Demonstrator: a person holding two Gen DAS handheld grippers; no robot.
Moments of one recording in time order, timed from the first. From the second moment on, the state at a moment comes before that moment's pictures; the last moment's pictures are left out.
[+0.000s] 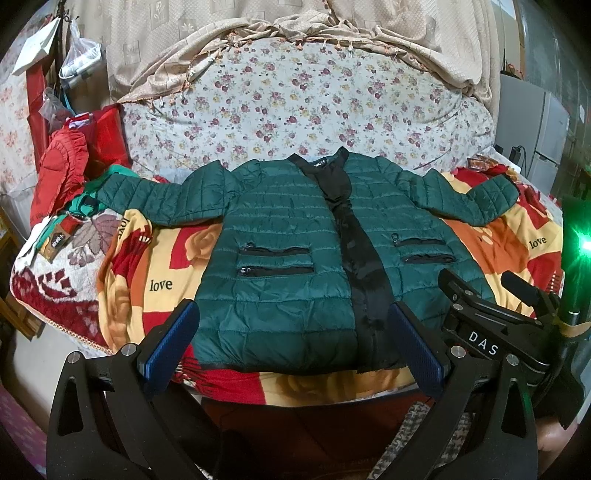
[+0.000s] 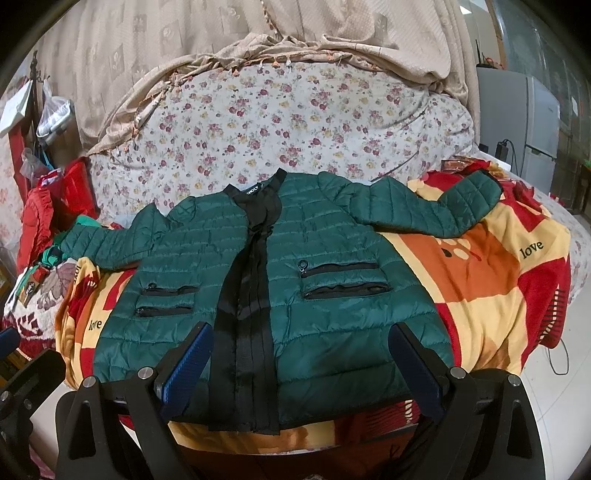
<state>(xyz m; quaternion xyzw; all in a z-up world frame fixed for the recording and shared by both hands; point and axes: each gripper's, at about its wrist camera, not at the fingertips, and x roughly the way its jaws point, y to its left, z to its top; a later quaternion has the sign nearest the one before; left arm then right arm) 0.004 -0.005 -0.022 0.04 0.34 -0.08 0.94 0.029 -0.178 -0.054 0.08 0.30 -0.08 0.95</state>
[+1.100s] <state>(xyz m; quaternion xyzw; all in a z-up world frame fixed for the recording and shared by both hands) 0.006 -0.005 -0.019 0.04 0.34 -0.08 0.94 0.032 -0.181 -0.054 0.08 0.30 -0.08 0.95</state>
